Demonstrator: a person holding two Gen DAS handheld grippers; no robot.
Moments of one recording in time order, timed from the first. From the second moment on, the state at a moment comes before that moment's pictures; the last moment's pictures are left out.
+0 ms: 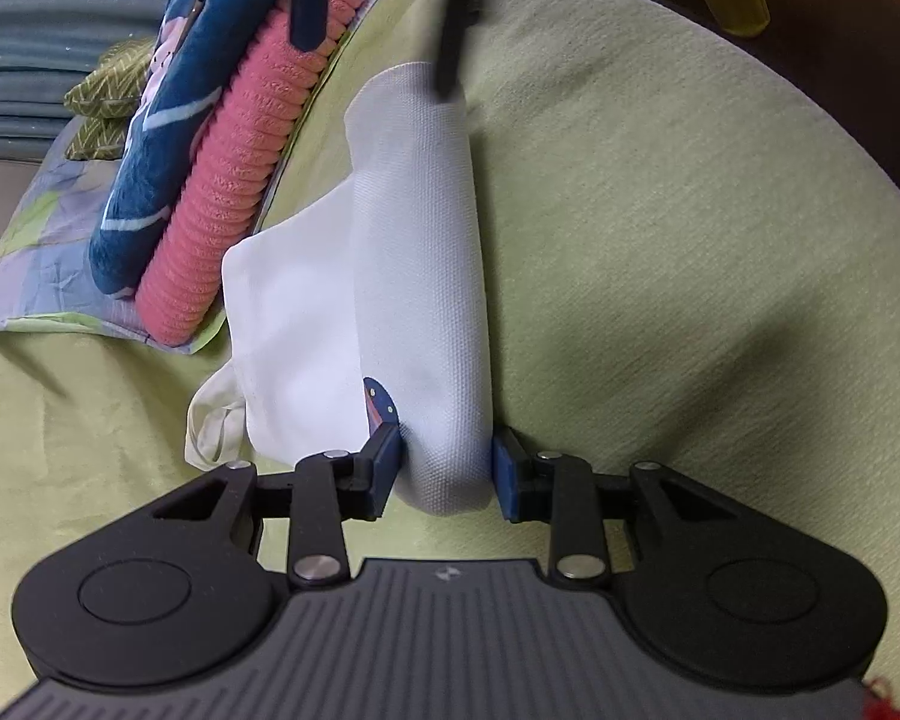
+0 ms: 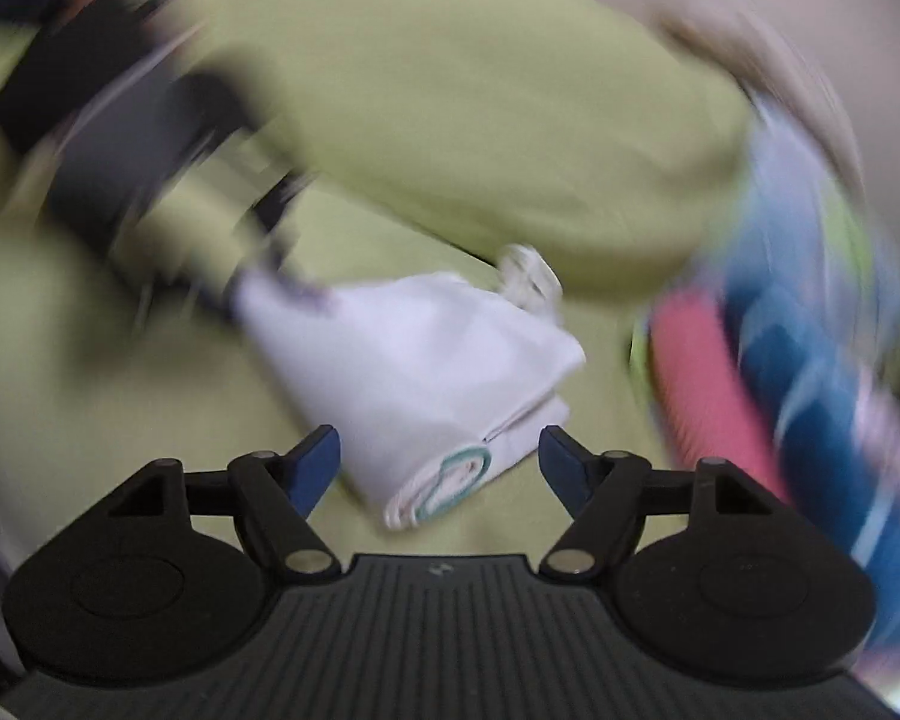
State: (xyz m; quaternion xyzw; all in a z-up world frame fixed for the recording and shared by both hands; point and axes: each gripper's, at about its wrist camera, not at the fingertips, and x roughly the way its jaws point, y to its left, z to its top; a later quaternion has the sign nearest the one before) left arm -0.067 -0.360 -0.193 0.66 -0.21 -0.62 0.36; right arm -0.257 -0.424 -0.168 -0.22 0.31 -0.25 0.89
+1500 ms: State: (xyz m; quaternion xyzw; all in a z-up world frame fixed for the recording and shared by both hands) left arm -0.073 -0.324 -0.172 0.63 -0.14 -0.67 0.36; right arm -0.253 -0.380 -0.165 -0.26 0.32 -0.17 0.90
